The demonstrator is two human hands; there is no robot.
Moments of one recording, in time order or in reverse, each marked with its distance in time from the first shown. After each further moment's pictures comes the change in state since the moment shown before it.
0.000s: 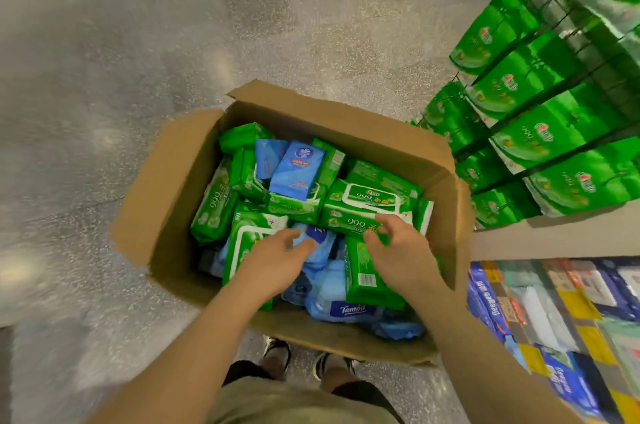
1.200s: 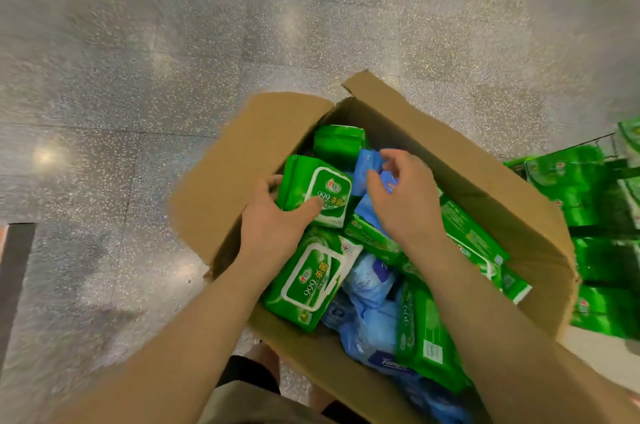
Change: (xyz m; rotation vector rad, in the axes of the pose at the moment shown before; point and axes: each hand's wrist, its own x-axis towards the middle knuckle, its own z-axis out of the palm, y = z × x) left_hand 0.052 -0.057 -0.106 -0.745 0.515 -0.129; right_hand 0.126 -0.155 0.094 -0.140 0.087 -0.484
